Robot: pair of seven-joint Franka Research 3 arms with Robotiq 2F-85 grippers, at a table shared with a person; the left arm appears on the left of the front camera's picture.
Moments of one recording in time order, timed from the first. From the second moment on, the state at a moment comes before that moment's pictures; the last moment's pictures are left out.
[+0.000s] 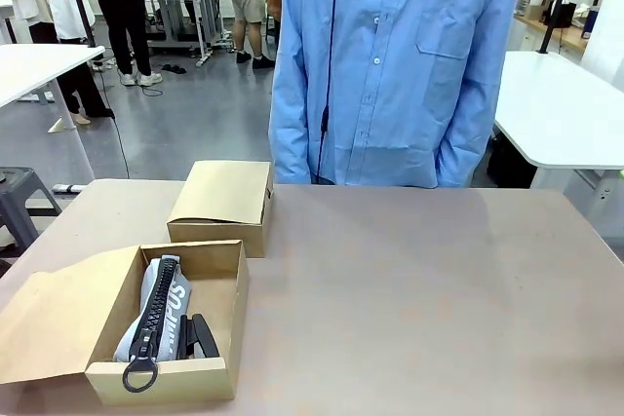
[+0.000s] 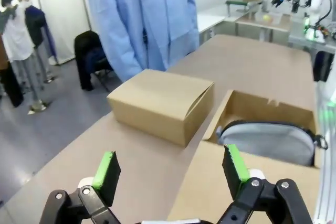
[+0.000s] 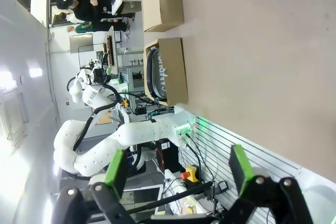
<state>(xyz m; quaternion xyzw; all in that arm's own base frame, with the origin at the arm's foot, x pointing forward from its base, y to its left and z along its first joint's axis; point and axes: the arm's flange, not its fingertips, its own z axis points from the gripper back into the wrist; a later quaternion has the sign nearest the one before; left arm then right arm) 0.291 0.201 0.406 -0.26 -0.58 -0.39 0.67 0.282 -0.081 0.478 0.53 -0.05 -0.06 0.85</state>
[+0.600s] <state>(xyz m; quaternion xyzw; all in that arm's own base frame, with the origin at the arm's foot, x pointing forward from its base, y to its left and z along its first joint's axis) 0.295 0.202 0.381 -0.34 -0.49 -0.46 0.66 0.282 -0.081 0.478 0.53 -0.05 -0.06 0.85</state>
